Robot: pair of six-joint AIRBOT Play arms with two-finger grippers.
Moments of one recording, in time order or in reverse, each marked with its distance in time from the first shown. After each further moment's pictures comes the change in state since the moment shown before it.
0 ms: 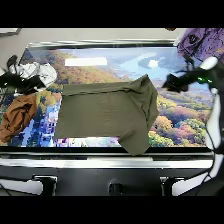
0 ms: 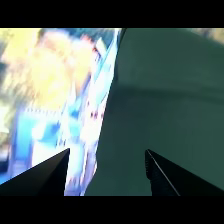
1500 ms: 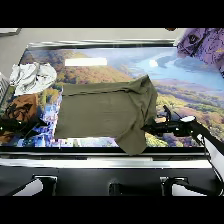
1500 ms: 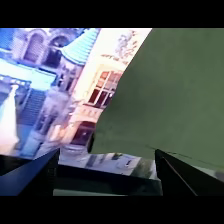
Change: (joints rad) left arm 0.232 0.370 -0.740 -0.171 -0.034 0.104; right arm 0.096 0.314 -1.044 0.504 -0.354 -0.360
